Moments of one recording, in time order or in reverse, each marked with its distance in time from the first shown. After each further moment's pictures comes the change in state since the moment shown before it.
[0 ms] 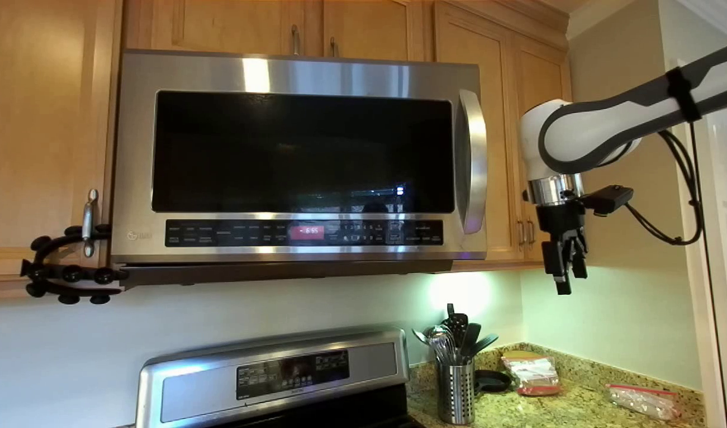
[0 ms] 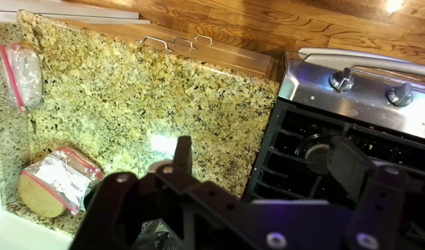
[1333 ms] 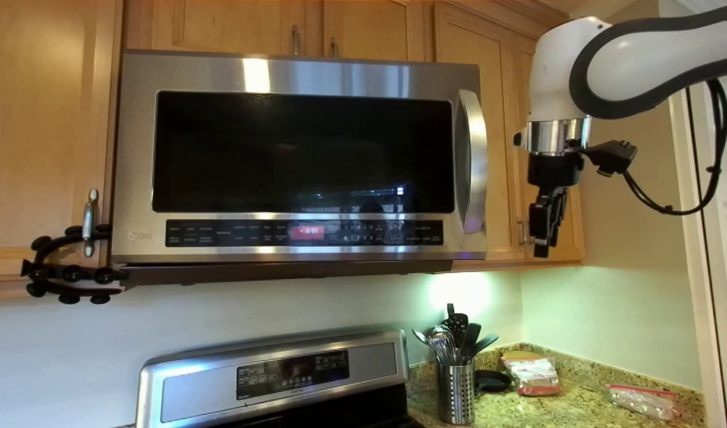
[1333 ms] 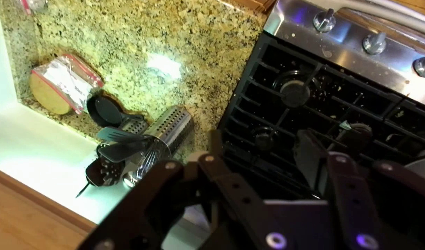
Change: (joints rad) arm 0.127 -0.185 0.123 0.000 0.006 0.050 0.063
